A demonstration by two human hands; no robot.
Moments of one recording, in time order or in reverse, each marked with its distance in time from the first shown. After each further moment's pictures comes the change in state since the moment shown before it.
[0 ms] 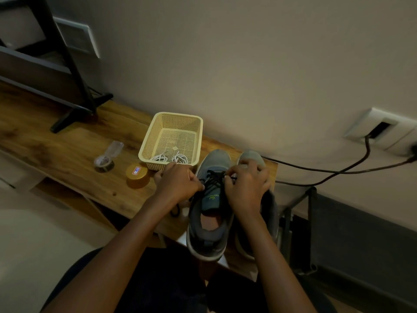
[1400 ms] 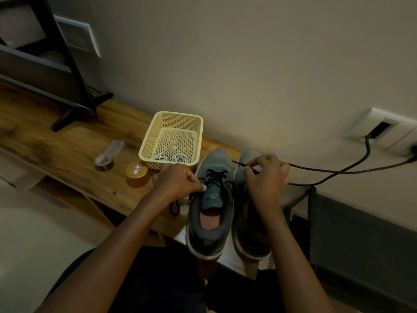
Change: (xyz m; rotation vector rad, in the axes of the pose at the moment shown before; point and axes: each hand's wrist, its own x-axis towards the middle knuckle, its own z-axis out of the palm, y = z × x) left_hand 0.005 -0.011 -0.004 -0.064 -0.111 -0.002; right_hand 0.020 0.021 -0.022 0.080 0.087 0.127
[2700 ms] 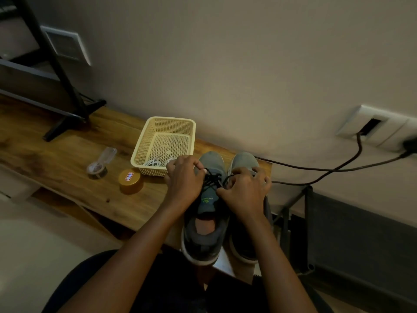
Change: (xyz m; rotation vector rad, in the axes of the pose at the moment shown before) left_hand 0.011 0.034 0.035 -0.122 0.354 0.066; right_hand -0.020 -0.010 -0.005 -0.151 -0.261 -0.086
